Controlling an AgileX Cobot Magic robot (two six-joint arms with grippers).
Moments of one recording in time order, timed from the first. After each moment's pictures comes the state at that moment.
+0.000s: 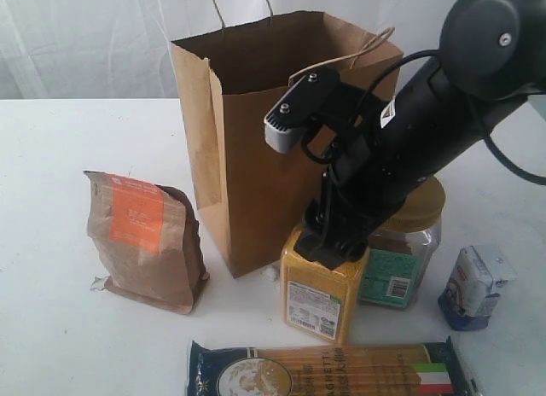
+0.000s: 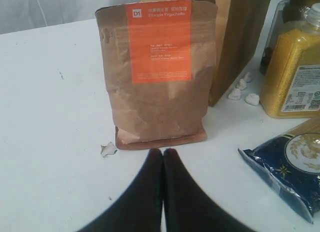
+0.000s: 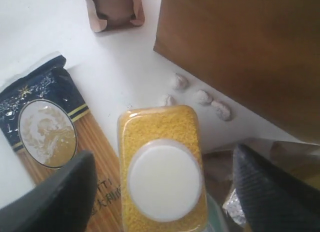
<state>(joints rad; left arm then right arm) -0.53 0.01 0.02 -0.10 0.31 0.06 0.58 1.48 -1.12 0.25 0.86 -0.66</state>
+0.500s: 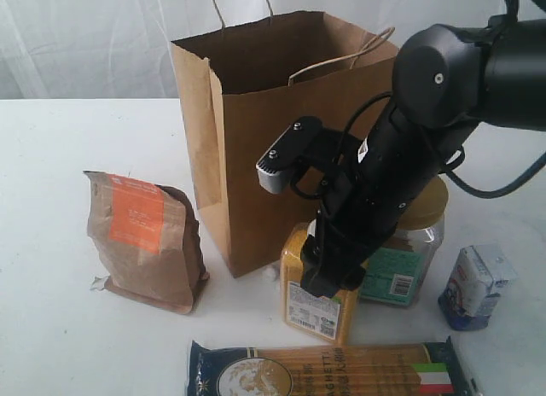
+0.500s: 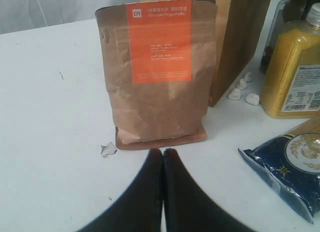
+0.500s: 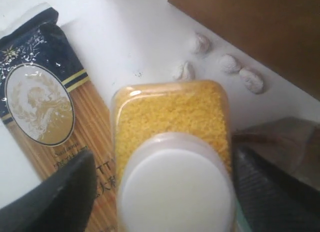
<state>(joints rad) -0.53 0.01 0.02 -0.10 0.31 0.06 0.58 1.60 -1.12 0.23 0.91 -0.67</state>
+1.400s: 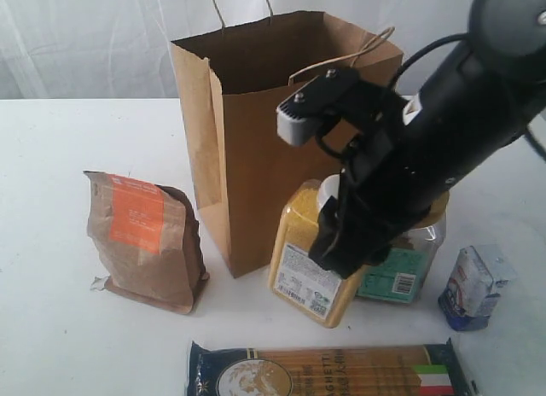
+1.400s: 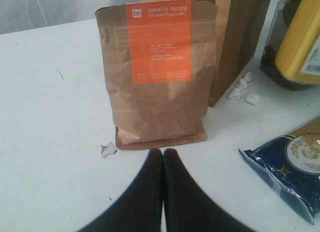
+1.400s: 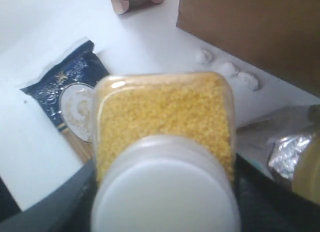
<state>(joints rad) -0.53 0.01 0.02 -0.10 0.31 0.06 0.58 1.39 -1.12 0.28 0.99 -0.54</state>
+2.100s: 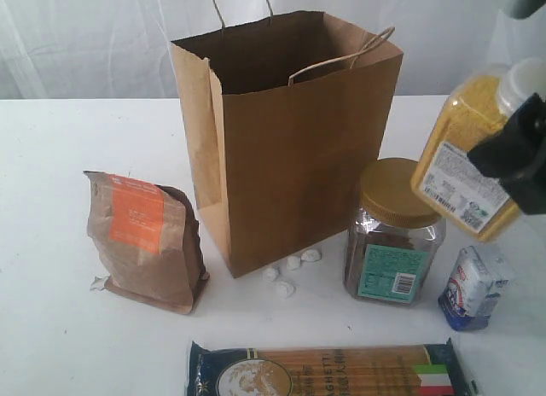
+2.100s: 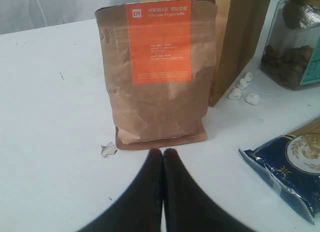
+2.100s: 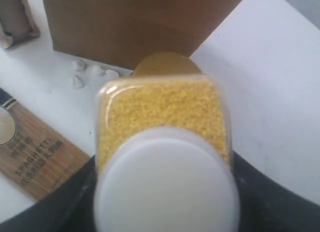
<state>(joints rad) -0.53 0.01 0.02 -0.10 0.31 0.06 0.58 0.96 -1.14 -0.17 1.10 -0.18</state>
